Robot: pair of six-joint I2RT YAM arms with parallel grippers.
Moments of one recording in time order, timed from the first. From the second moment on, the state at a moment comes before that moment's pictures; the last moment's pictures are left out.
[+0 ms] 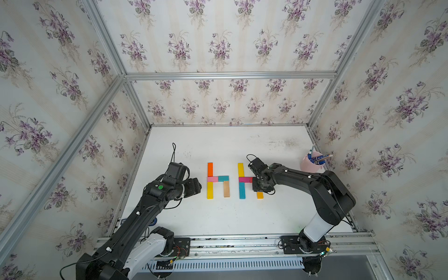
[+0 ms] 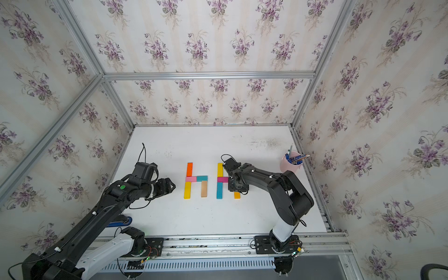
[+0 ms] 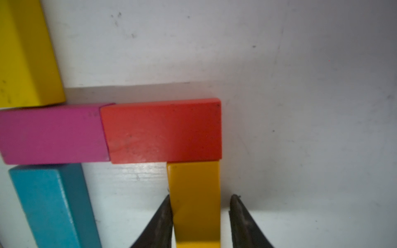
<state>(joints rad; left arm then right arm) -0.32 0.95 0.77 -0.87 0.15 -0.63 0.65 1.69 0.96 -0.66 0.11 0.64</state>
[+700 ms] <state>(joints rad) -0.32 0.98 1.07 -0.98 0.08 -0.58 0.65 1.22 1.11 -0.73 0.29 0.63</state>
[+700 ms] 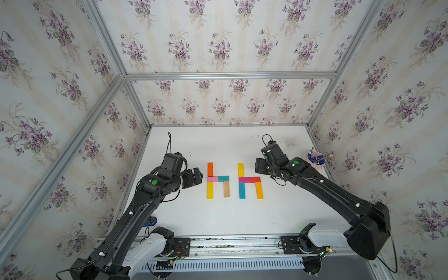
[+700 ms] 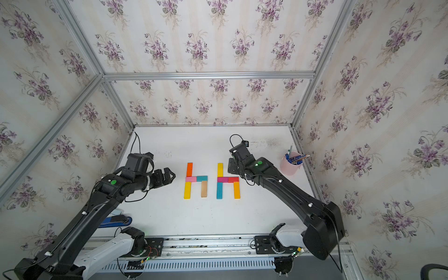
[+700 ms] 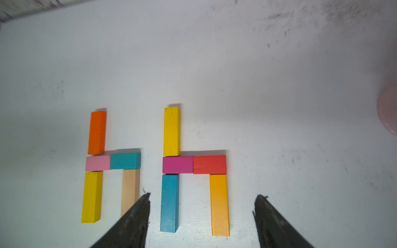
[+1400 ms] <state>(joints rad) -0.16 0.95 0.82 -0.54 -0.71 -0.29 0.38 0.88 0.50 -0.21 0.72 0.47</state>
